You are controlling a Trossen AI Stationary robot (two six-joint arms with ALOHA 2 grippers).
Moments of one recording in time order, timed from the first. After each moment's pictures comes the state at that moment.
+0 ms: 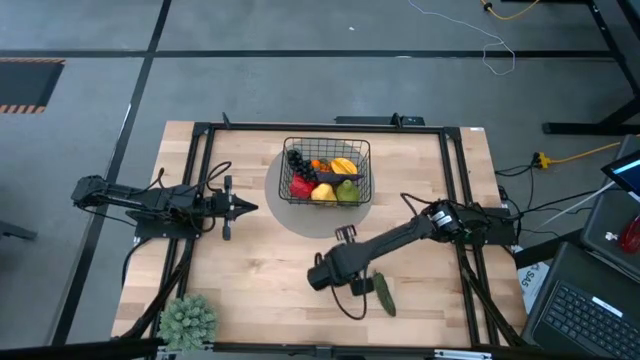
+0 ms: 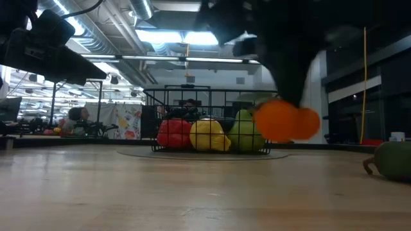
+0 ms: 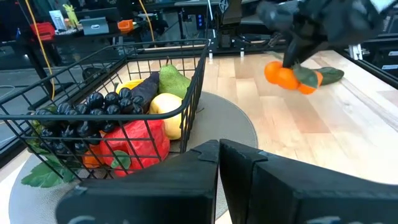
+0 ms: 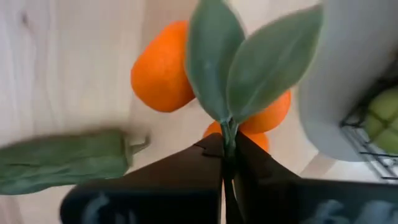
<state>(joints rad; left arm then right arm) -0.13 0.15 0.01 0.06 -0.28 0.05 0.40 2.31 2.07 -1.57 0.17 0.15</state>
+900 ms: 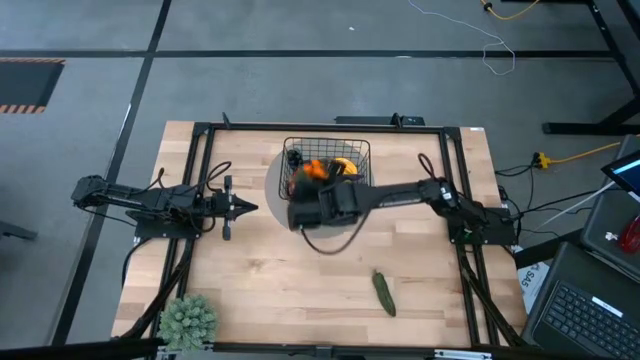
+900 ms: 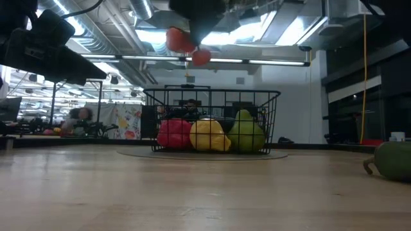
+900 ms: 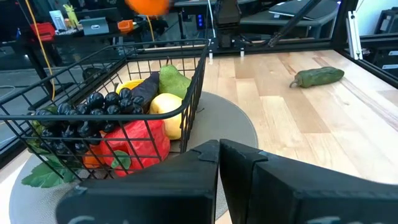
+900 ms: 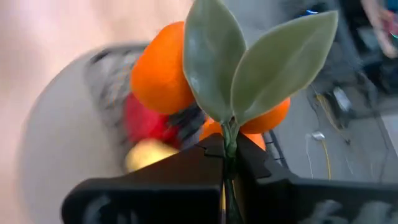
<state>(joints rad) -0.13 0.15 0.01 0.06 -0.28 0.06 0.16 2.24 2.33 -1.33 0.85 0.34</state>
